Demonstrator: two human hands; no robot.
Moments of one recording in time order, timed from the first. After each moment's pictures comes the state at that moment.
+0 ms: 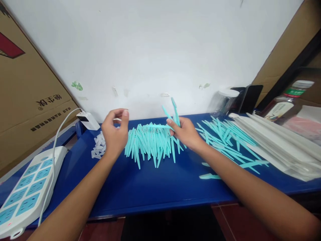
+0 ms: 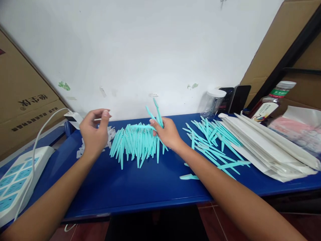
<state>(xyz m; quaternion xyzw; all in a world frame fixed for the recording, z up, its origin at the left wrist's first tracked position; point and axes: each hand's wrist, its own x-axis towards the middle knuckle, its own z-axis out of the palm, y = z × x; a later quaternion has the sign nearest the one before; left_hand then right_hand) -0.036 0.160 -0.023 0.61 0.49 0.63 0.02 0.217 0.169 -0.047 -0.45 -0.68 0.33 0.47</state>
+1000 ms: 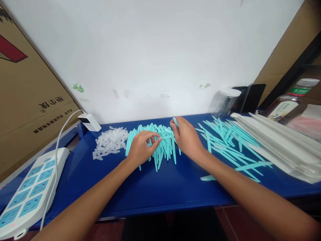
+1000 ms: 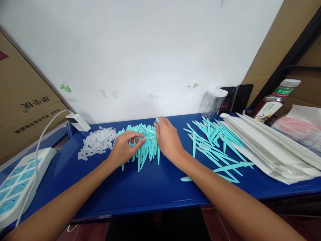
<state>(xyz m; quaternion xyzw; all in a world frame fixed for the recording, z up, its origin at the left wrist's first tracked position) 0.000 0.147 -0.070 0.82 0.41 0.40 0.06 0.209 0.152 -0.049 -0.52 -0.74 0.06 0.42</state>
